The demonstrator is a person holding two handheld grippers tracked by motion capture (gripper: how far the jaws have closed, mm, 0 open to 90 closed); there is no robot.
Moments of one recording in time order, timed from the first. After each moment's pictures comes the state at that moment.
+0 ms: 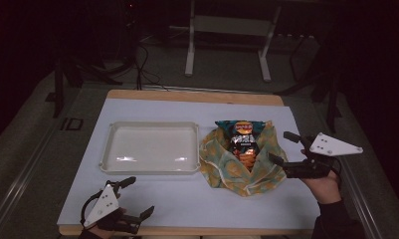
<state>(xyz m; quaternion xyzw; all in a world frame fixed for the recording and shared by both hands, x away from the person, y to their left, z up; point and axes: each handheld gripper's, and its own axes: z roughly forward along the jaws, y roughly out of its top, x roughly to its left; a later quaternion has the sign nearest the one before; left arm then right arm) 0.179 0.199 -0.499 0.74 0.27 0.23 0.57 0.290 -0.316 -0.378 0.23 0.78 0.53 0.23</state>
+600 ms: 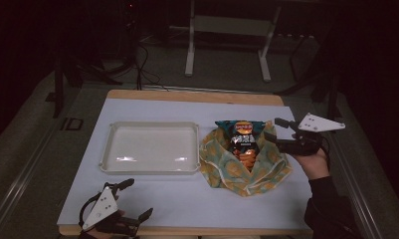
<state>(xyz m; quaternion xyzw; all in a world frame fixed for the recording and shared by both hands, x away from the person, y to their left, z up) 0.173 0.202 -0.501 0.75 0.27 0.23 0.56 0.353 -0.314 -0.385 0.25 0.79 0.51 0.23</state>
